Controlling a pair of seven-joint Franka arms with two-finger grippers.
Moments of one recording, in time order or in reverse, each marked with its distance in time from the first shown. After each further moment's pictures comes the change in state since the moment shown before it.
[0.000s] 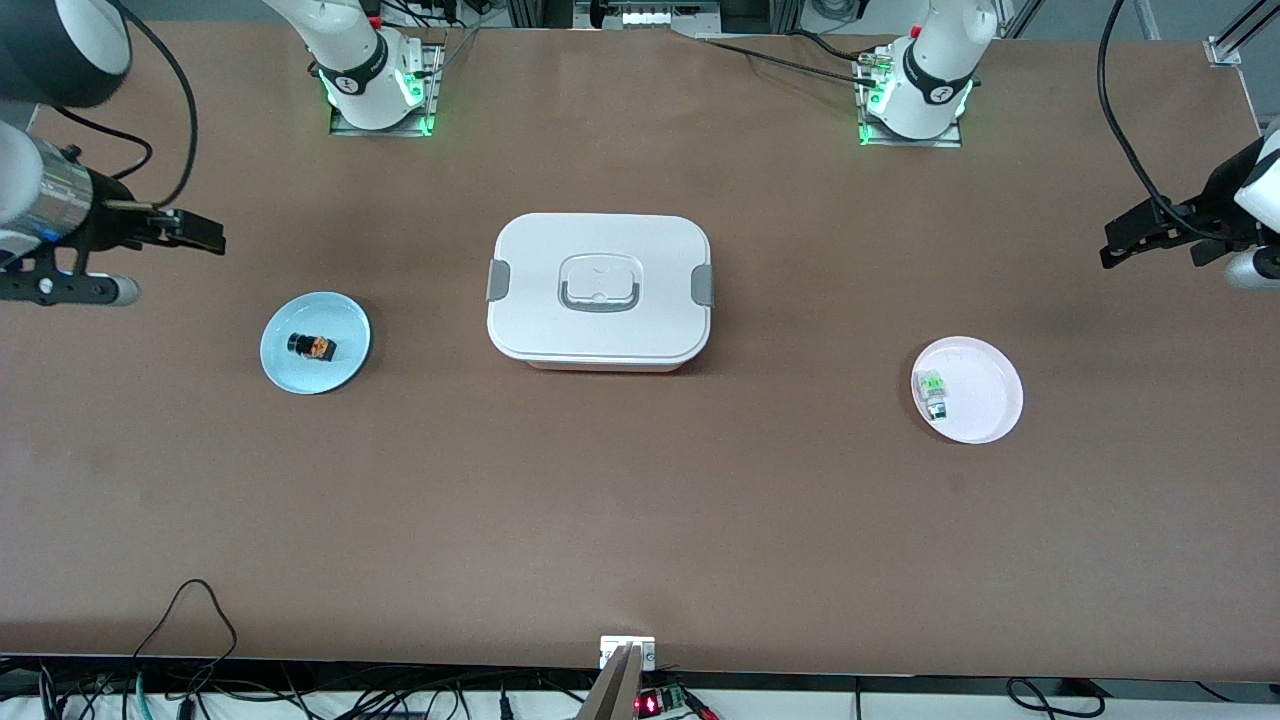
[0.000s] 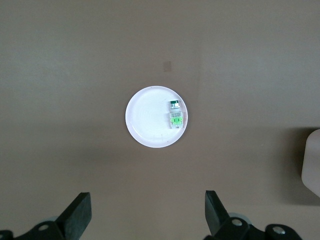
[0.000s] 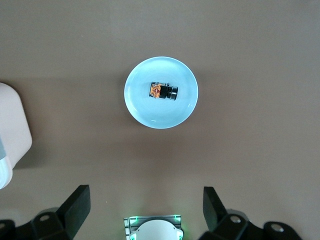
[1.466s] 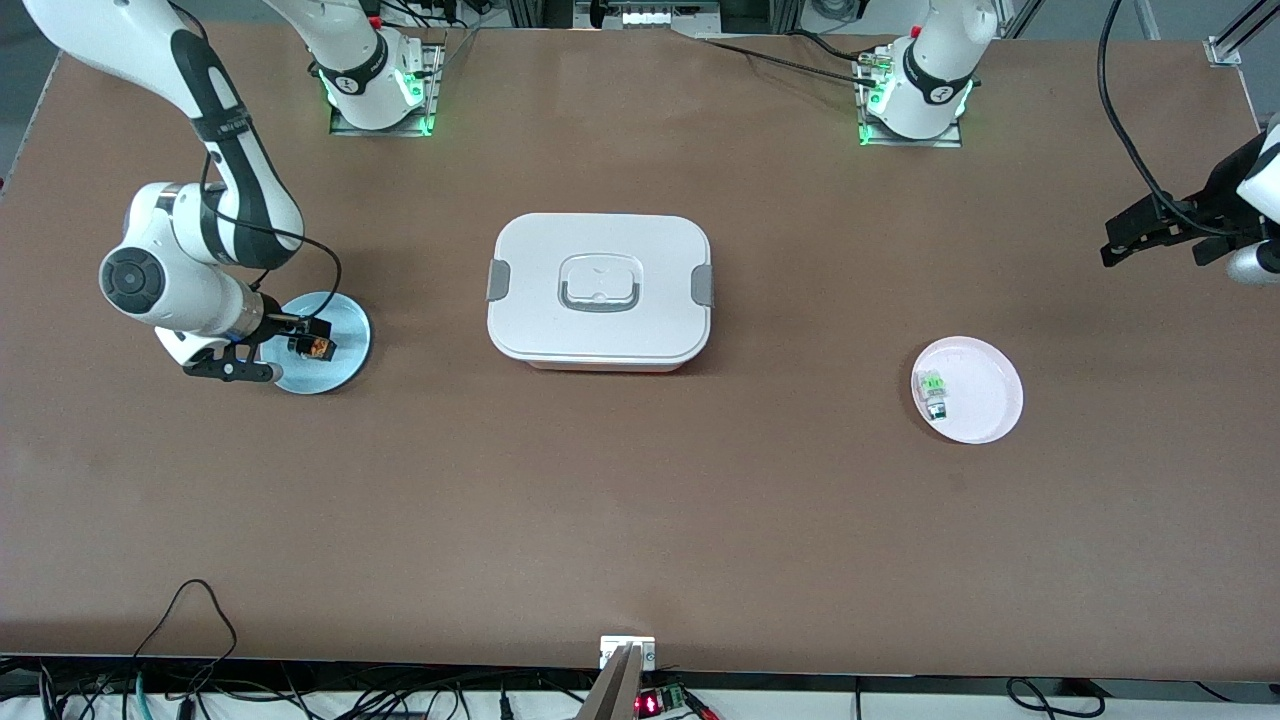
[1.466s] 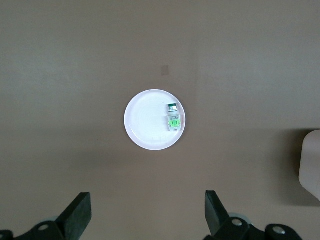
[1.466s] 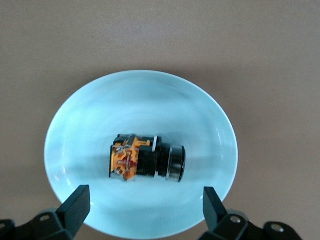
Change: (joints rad) left arm -0.002 0.000 -0.007 0.017 0.000 -0.002 0.000; right arm -0.020 0.254 -0.053 -0.507 0.000 0.827 0.000
